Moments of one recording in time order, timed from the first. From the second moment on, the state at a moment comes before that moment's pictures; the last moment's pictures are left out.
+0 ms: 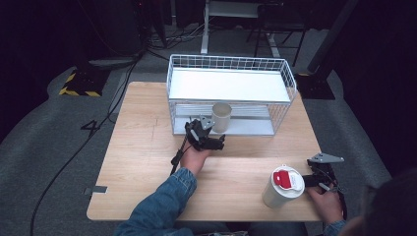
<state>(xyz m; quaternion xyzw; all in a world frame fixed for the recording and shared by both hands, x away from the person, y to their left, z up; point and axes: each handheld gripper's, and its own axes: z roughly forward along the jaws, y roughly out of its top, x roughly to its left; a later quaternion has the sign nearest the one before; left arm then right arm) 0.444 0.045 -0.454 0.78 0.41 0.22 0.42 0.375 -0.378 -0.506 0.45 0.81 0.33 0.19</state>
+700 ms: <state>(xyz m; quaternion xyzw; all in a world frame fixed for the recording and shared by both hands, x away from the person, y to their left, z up) 0.346 0.104 -0.425 0.79 0.36 0.22 0.44 0.373 -0.377 -0.506 0.45 0.80 0.33 0.19</state>
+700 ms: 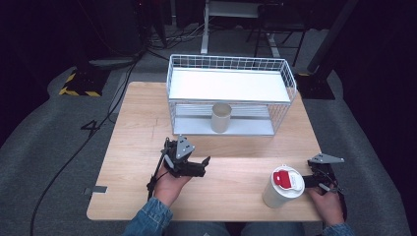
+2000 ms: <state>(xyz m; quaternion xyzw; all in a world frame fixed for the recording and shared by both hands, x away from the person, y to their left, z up) 0.316 0.129 -0.502 0.86 0.37 0.12 0.31 0.365 -0.382 -0.506 0.45 0.81 0.34 0.19</state>
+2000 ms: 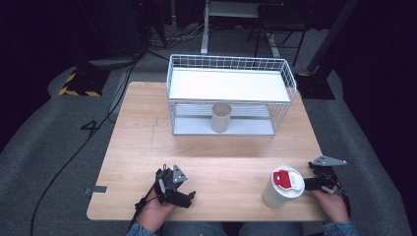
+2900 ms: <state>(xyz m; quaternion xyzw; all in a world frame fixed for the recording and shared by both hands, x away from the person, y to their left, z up) 0.320 0.128 -0.505 0.86 0.37 0.13 0.33 0.364 -0.382 -0.505 0.45 0.81 0.34 0.18</state>
